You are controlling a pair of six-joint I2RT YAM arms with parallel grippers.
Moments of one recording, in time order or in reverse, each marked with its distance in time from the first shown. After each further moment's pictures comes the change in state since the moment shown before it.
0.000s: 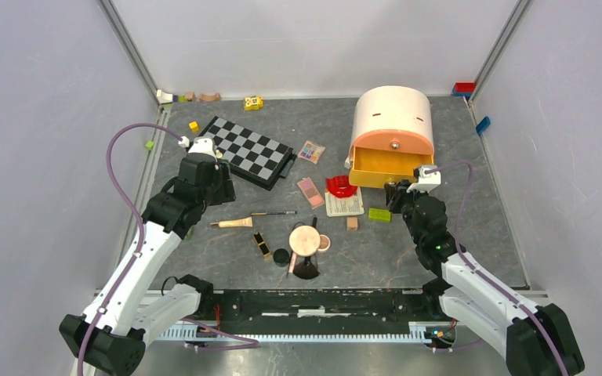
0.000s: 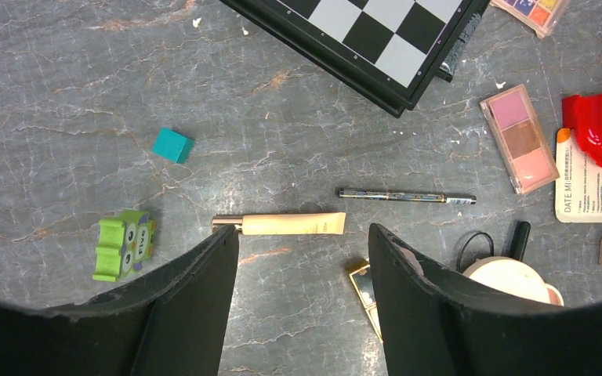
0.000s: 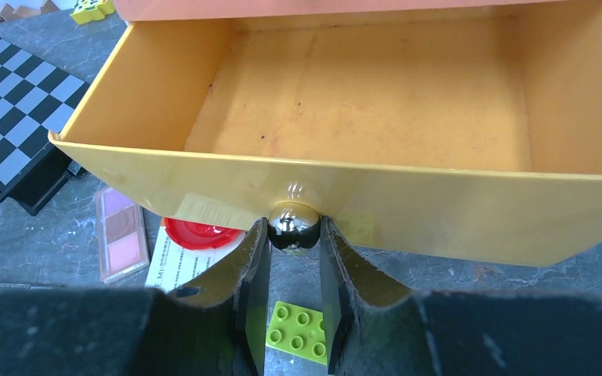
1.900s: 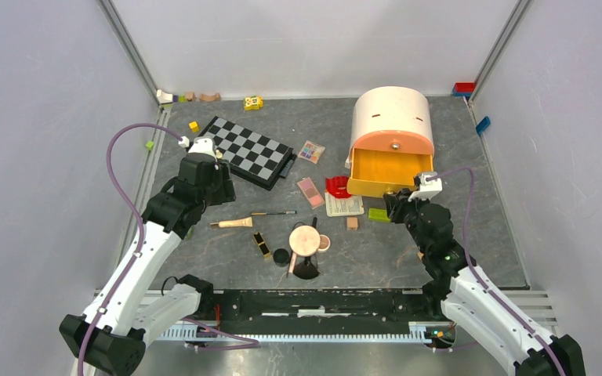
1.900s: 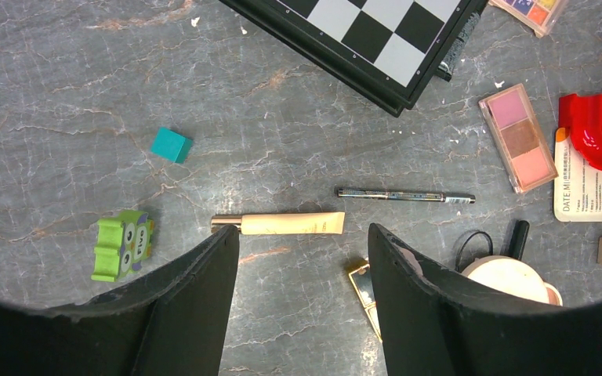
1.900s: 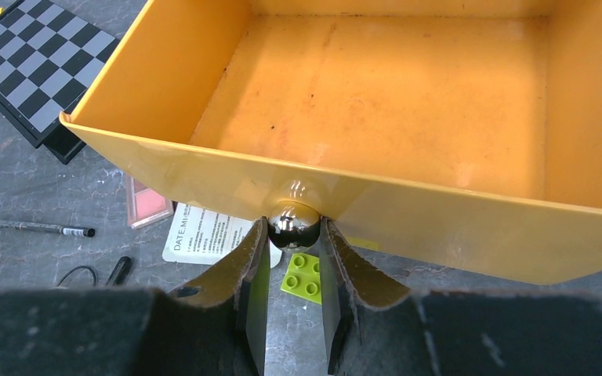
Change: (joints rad) left arm 0.002 0.000 0.000 0.000 0.005 0.000; right arm 0.037 -0.216 0.010 -0.262 -0.049 0.007
